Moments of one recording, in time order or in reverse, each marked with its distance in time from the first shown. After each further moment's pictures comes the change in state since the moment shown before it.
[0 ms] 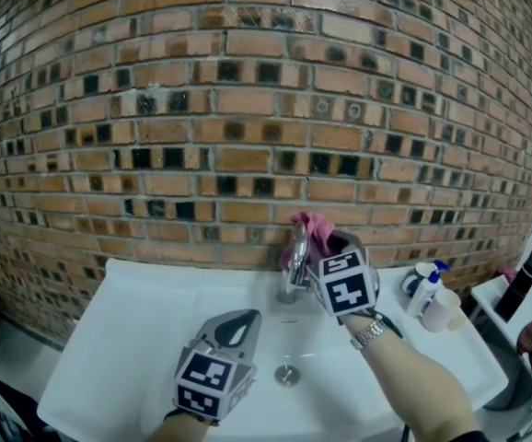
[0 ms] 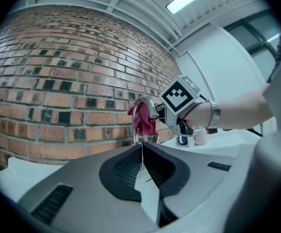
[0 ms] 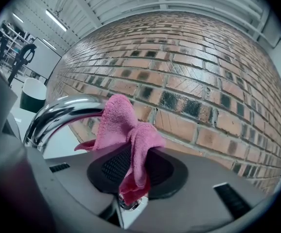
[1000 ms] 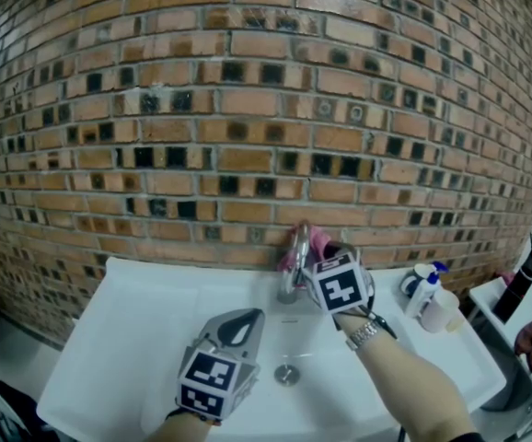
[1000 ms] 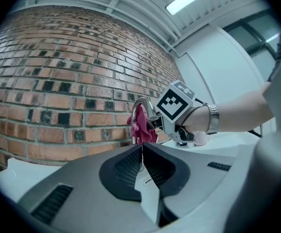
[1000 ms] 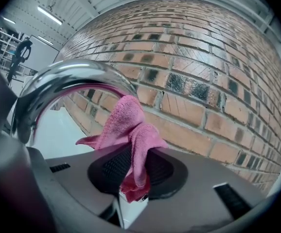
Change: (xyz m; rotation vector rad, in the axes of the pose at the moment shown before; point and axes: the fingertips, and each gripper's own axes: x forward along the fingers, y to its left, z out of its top) left arm -0.001 -0.001 0.002 0.004 -0.004 -0.001; right arm 0.013 0.017 -0.026 -0.005 0.130 0.049
